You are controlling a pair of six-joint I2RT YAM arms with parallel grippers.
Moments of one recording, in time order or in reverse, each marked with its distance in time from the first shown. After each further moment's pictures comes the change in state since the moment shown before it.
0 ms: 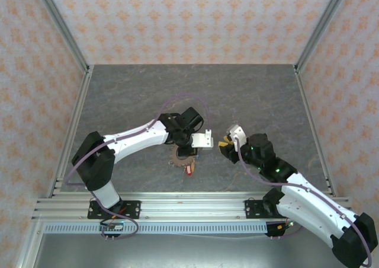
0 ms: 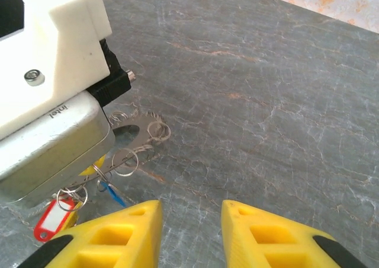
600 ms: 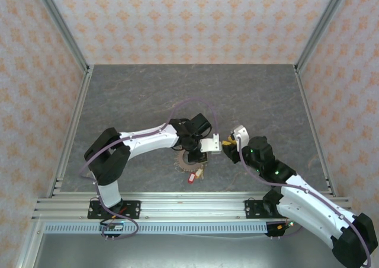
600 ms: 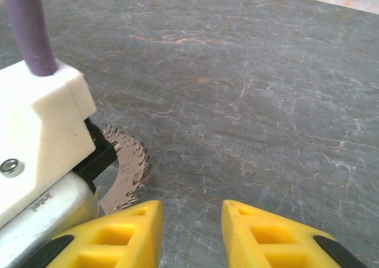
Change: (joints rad) left arm -0.053 0.109 -0.005 0.128 0.127 -0.142; right arm 0.000 -0.017 -0.053 0.033 0.116 0.099
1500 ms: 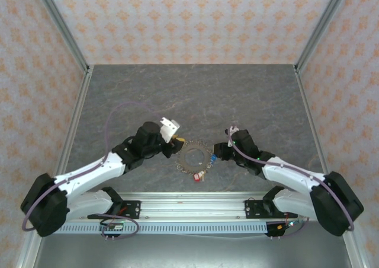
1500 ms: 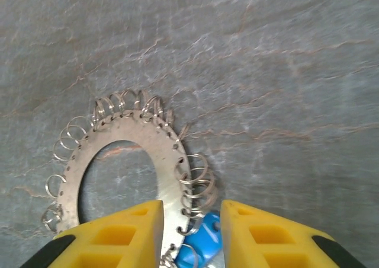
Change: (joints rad) left arm 0.185 -0.713 -0.677 0.633 -0.281 -0.548; right arm 0.002 0.463 0.058 0.126 -0.122 0.526
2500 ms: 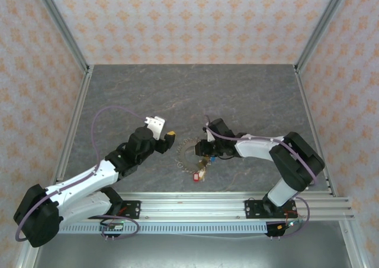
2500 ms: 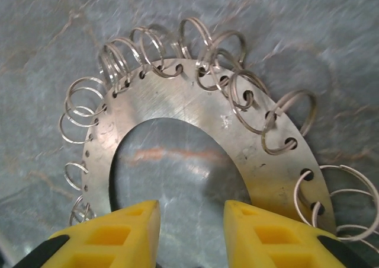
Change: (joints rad) left arm 0.002 -0.097 -0.069 0.039 -0.316 -0.106; right arm 0.054 0.476 0.322 -0.103 -0.190 0.056
